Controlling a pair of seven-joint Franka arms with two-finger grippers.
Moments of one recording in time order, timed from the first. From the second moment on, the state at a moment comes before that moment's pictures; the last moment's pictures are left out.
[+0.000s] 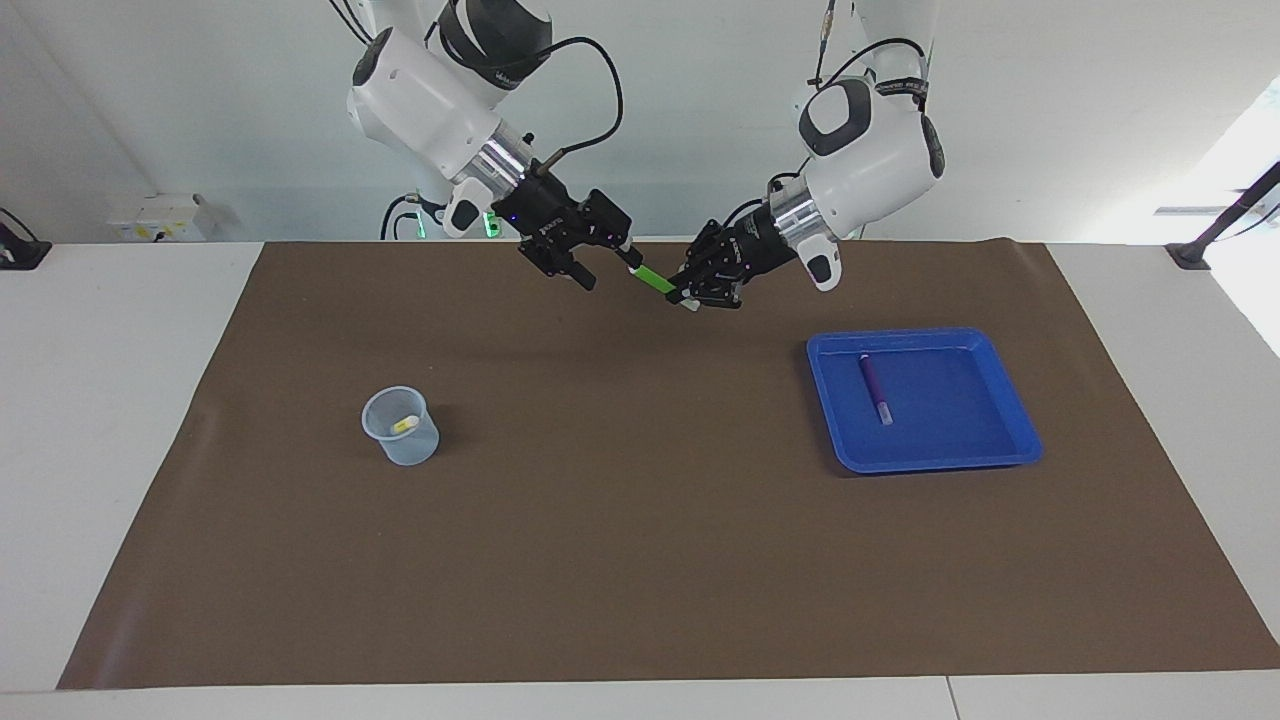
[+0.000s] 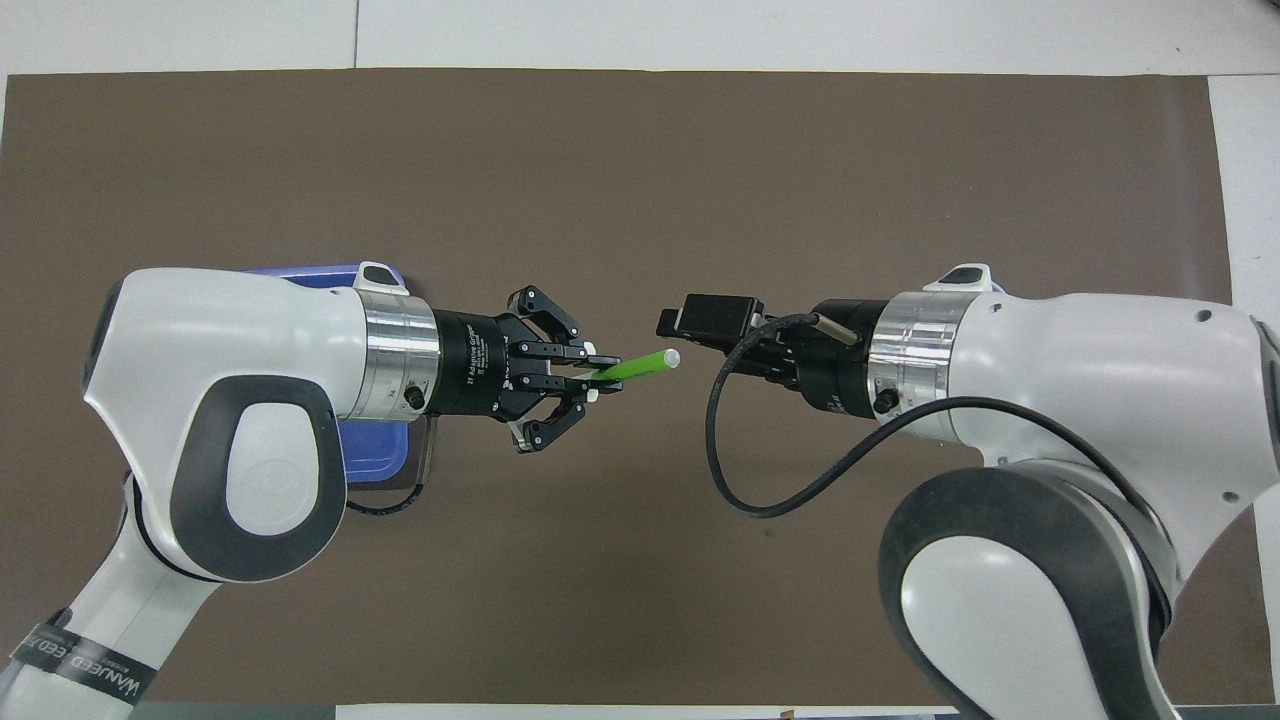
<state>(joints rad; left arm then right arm) -0.14 -0.06 -0.37 -2.03 -0.98 2.15 -1.59 0.26 -0.14 0.16 -2.04 0.82 2.29 0.31</state>
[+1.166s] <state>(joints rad) -0.18 -0.06 -0.37 -2.04 -0.98 2.18 -1.59 0.30 -0.14 0.16 -2.06 0.82 2.30 0.31</state>
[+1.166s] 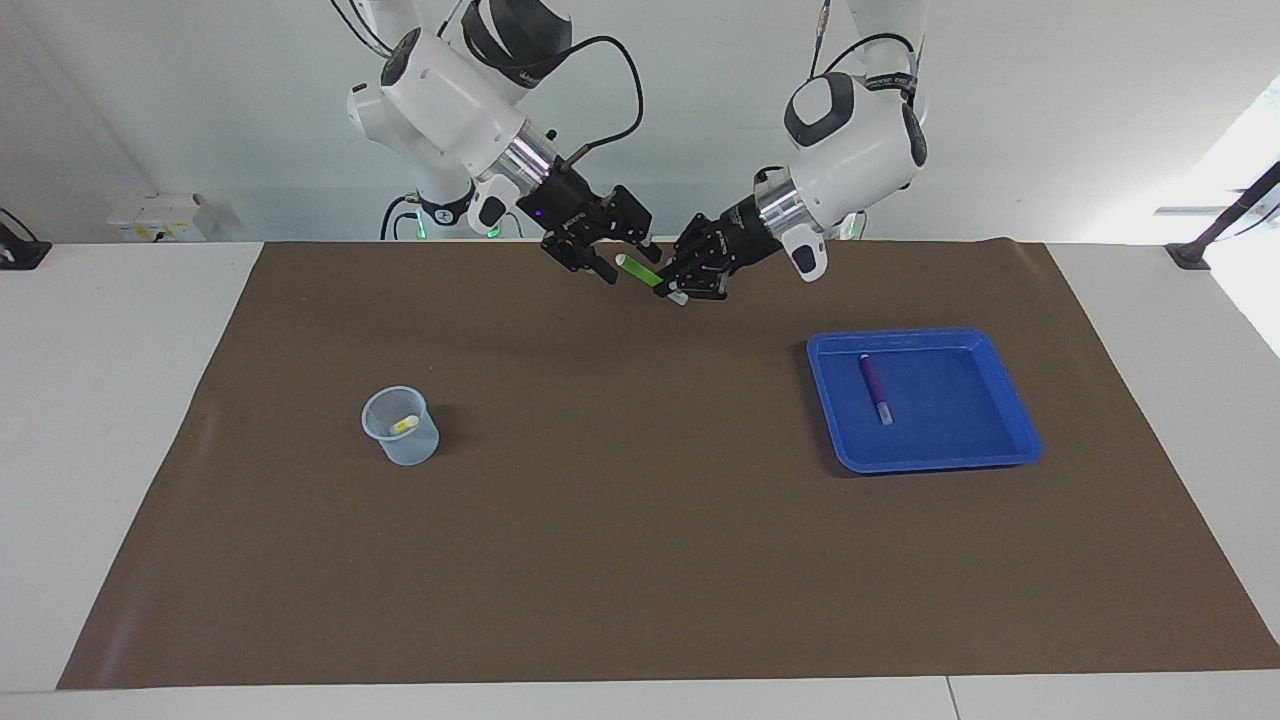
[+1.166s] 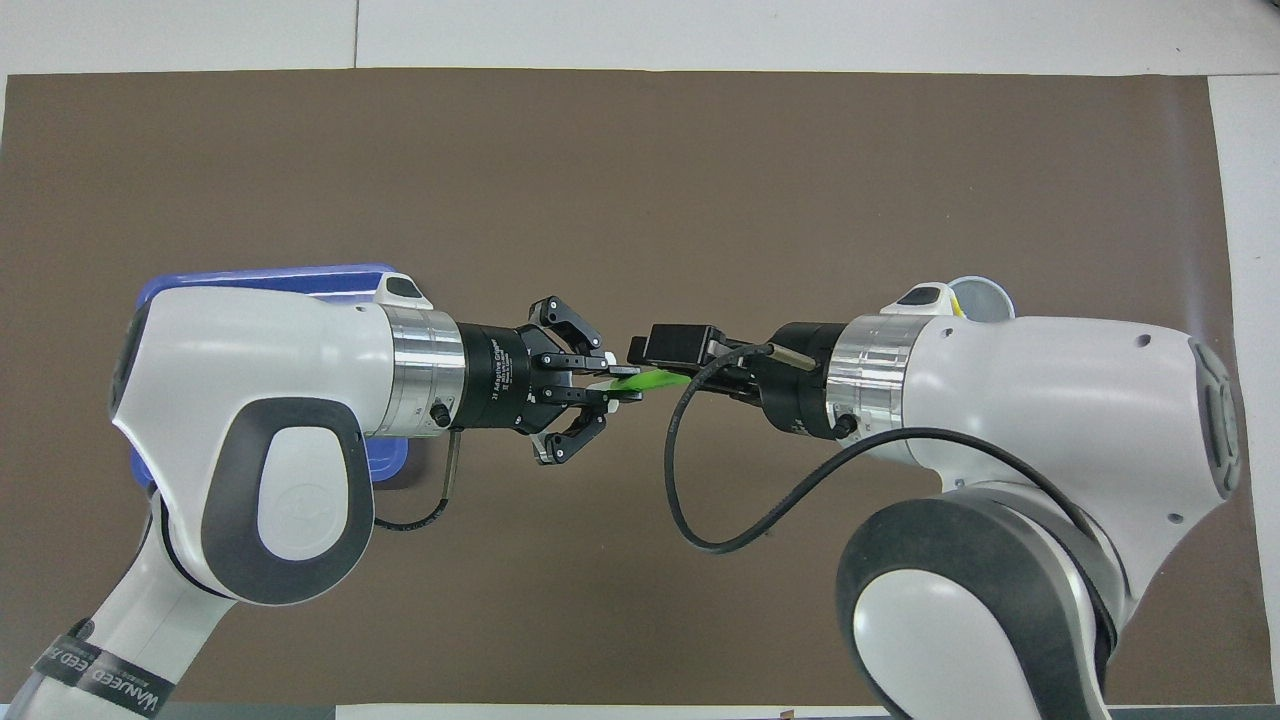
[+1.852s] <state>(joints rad) -0.18 -0.06 -0.37 -2.04 -0.98 2.19 -1.59 0.31 -0.15 0.16 -2.07 0.82 2.30 0.31</state>
